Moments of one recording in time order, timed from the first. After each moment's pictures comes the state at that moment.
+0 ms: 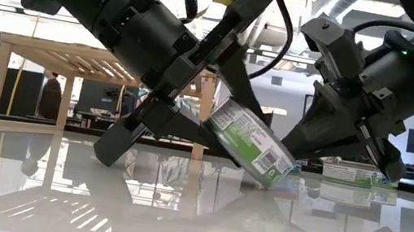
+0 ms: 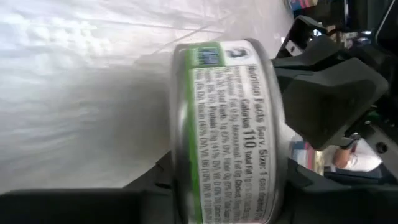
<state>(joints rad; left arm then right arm) -0.43 2.06 1.06 0.34 -0.56 -1.66 0.52 1.79 0.81 0.09 0.67 1.39</state>
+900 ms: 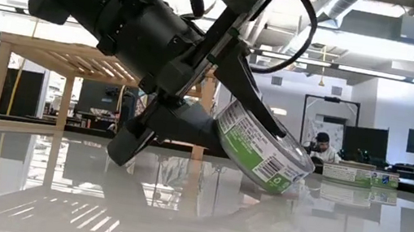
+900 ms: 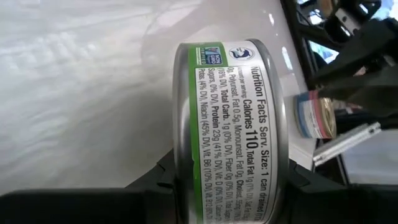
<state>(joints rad) -0.42 2.06 1.06 0.44 -0.42 -1.37 0.91 1.58 0.81 -0.37 0.81 1.52</state>
